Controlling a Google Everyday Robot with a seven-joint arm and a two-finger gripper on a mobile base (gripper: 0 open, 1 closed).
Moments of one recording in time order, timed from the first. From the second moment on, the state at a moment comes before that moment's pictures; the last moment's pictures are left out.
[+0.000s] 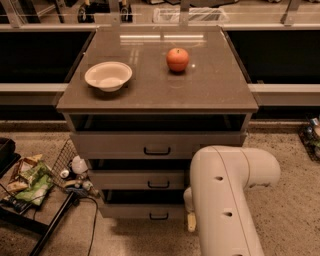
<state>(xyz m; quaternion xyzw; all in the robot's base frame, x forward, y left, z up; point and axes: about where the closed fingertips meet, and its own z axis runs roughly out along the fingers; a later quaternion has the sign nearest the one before) 0.581 -0.165 0.184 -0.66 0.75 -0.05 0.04</state>
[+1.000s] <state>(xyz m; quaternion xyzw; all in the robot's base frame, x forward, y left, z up) 0.512 -0.186 0.174 -0.61 0.79 0.02 -0.08</state>
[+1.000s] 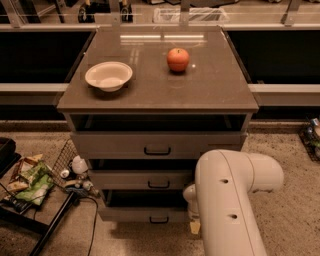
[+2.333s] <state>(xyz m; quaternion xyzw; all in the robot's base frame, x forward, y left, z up) 0.489 -0.201 0.209 -0.58 0.81 0.01 -0.10</state>
